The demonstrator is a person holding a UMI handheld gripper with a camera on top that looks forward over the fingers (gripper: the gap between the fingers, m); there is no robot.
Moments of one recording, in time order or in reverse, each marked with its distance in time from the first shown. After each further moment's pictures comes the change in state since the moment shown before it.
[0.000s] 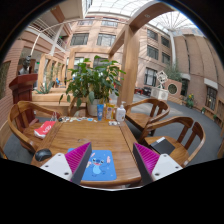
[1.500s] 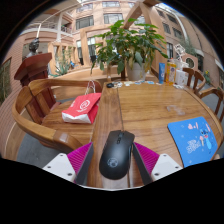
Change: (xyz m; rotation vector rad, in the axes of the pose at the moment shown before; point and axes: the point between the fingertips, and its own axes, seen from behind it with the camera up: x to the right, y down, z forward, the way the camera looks) arm -0.427 0.154 0.166 -0.268 -0.227 0.102
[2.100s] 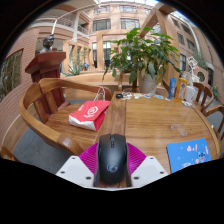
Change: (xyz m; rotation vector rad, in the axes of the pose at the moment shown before) arm -0.002 -0.041 -0.006 0.062 -0.085 -0.141
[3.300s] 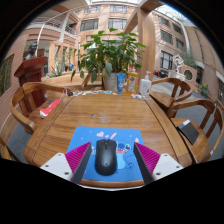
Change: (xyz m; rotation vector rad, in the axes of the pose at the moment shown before) arm 0.298 0.047 -0.135 -0.006 0.147 0.026
